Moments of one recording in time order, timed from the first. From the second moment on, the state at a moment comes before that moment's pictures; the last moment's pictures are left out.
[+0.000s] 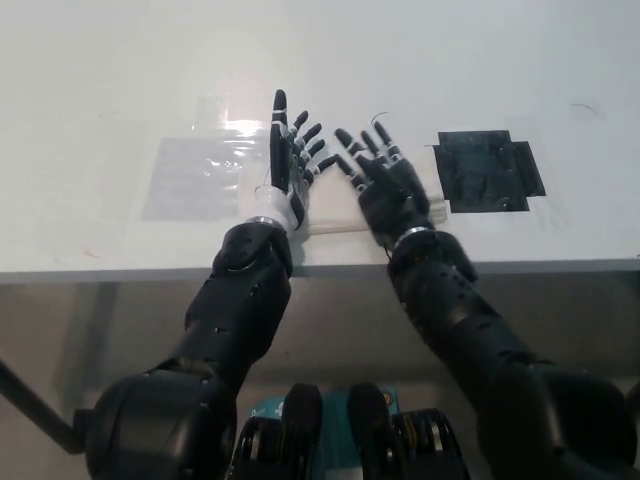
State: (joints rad) left_arm -1.05 -0.05 0.20 1.37 -0.24 -0.29 0.03; right_arm -1.08 0.10 -0.47 1.43 0.58 -0.24 0.18
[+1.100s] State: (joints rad) left_arm -0.97 0.18 0.27 1.32 -0.27 -0.34 -0.08; right_arm -1.03 -0.08 -0.53 1.43 0.58 -0.23 0.21
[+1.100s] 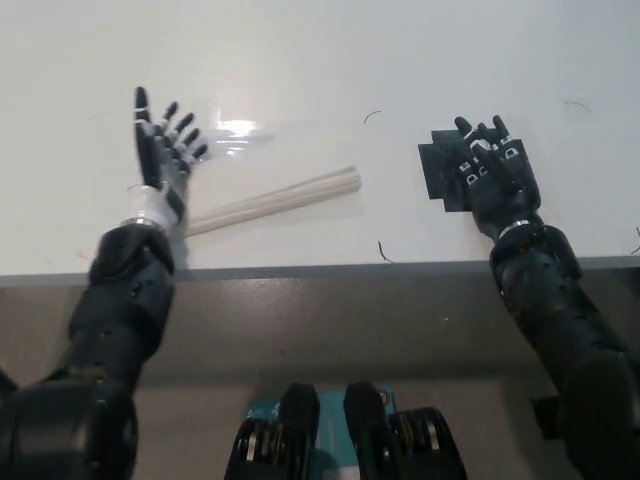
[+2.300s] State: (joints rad) left_arm -0.27 0.19 0.15 0.21 -0.26 -0.18 -0.11; right_arm -0.36 -0.02 -0.38 0.39 0.56 -0.14 0.26
